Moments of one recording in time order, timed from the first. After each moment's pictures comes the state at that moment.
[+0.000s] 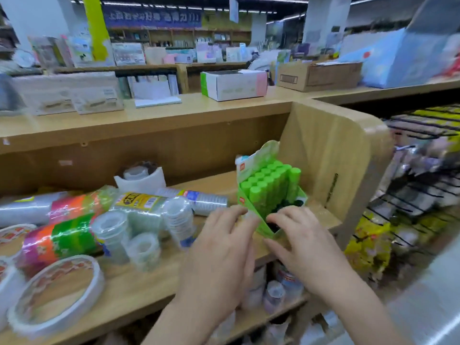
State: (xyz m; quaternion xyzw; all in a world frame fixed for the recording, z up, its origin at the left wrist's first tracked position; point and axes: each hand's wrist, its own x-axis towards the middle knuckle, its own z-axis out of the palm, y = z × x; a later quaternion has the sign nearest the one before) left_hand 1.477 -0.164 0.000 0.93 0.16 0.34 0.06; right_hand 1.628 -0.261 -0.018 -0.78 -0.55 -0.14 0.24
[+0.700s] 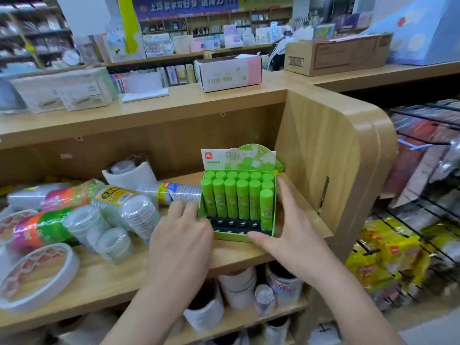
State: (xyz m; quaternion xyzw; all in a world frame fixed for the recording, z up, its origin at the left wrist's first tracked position) left_hand 1.519 -0.165 0.006 0.91 0.35 0.15 -0.18; right_hand 1.689 -0.258 -0.018 -0.74 -0.50 0.16 0.42
